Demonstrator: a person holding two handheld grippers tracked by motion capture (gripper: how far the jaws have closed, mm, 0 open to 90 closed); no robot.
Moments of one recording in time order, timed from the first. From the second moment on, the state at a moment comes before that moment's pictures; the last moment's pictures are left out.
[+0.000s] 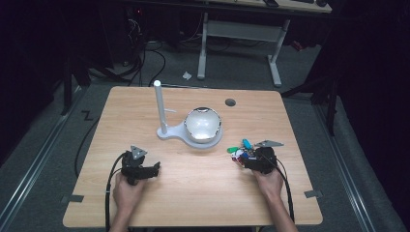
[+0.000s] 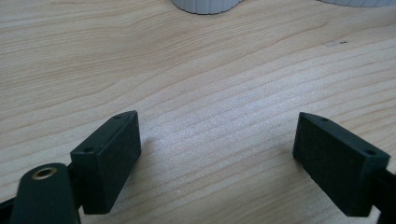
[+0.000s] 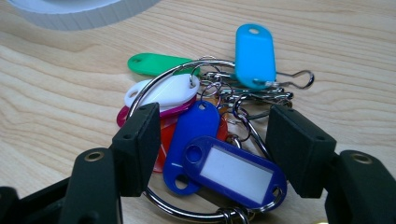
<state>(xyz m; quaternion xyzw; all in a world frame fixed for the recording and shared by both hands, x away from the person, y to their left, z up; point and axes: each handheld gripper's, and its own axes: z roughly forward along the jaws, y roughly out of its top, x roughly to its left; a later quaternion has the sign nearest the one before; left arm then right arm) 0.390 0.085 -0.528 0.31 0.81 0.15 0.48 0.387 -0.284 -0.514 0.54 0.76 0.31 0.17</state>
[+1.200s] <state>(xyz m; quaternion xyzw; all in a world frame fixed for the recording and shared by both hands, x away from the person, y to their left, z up) 0.390 0.085 -0.528 0.31 0.81 0.15 0.47 0.393 -0.290 -0.509 0.50 0.78 0.32 0.18</state>
